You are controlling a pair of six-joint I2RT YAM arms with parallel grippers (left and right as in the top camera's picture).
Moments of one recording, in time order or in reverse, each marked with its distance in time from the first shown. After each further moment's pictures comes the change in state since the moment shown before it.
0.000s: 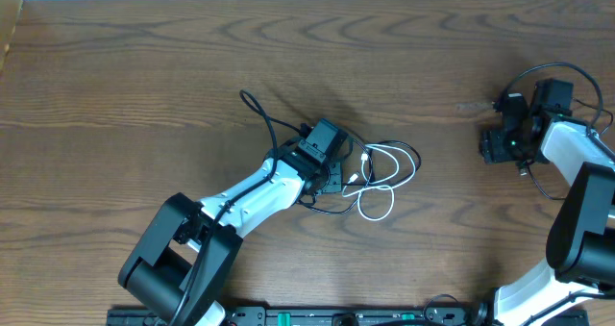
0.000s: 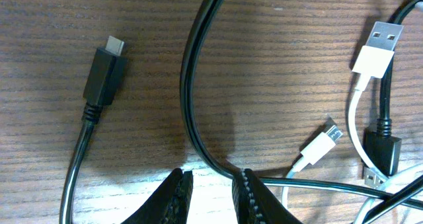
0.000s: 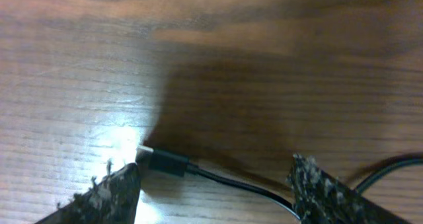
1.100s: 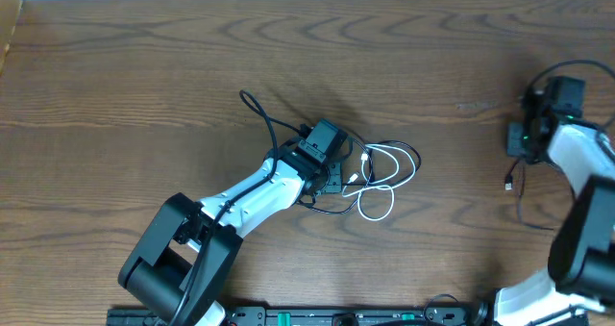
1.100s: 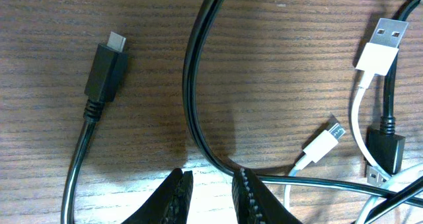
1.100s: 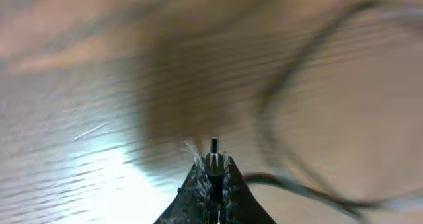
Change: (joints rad) left arm 0.000 0.000 0.000 -0.006 0.000 0.000; right arm -0.032 -0.077 -0.005 0.045 0.241 0.231
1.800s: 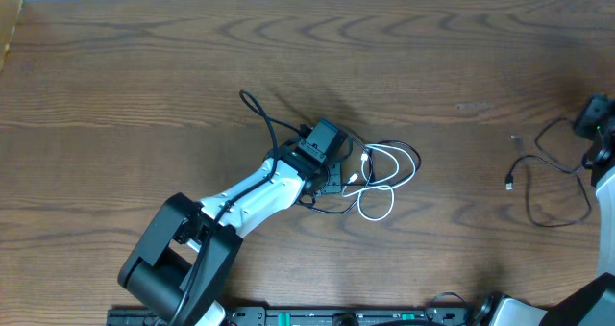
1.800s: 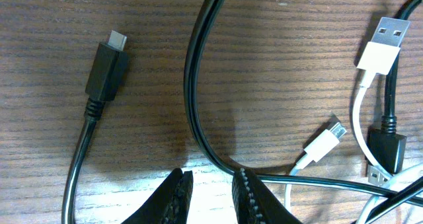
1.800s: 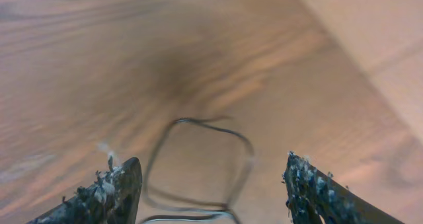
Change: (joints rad) left arm 0.000 0.000 0.000 -0.002 0.000 0.000; right arm -0.177 -0.348 0.000 0.110 -0.007 0.101
